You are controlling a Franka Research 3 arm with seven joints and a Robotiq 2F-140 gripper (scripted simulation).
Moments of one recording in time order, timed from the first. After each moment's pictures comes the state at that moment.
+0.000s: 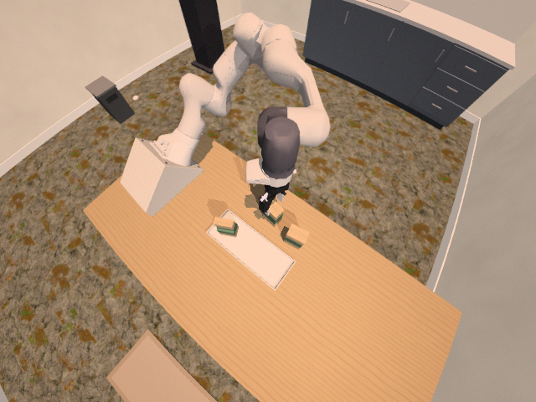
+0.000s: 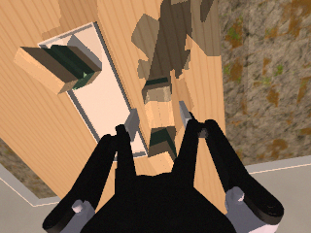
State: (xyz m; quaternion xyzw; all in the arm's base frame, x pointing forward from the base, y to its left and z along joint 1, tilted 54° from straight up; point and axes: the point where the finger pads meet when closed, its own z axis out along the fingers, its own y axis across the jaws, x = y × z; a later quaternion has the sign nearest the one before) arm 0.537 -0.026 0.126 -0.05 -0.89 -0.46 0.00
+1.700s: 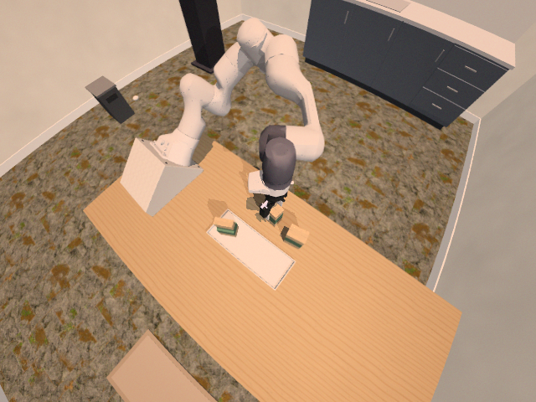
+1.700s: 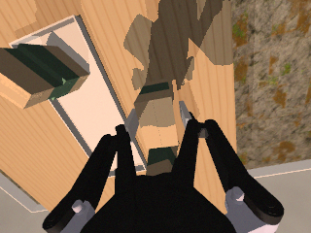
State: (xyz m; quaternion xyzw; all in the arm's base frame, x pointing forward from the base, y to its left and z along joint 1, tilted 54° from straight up) arm 0.540 0.025 0.090 -0.05 -0.89 -0.46 0.00
